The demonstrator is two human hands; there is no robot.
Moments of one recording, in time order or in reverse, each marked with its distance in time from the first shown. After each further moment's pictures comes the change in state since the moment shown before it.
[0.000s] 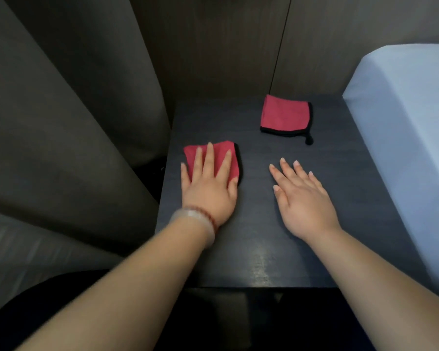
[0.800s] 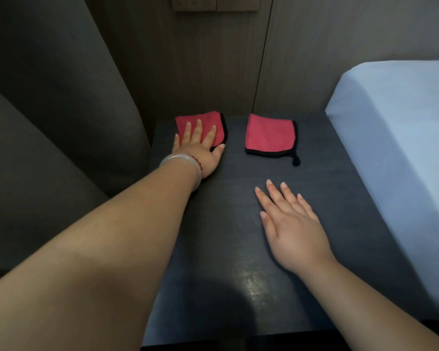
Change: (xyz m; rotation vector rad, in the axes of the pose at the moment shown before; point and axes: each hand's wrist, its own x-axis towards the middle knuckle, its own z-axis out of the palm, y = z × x) left_hand 0.157 -0.003 -0.035 0.029 -0.165 0.036; right_hand 0.003 -0.004 0.000 -0.024 0.021 0.012
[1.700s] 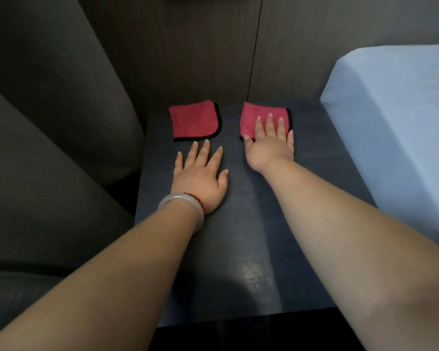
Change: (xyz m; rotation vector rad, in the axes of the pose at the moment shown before) left_hand -0.082 0.016 0.047 0.021 0.193 0.135; right_hand 0.147 -0.007 -0.014 0.021 -0.119 0.327
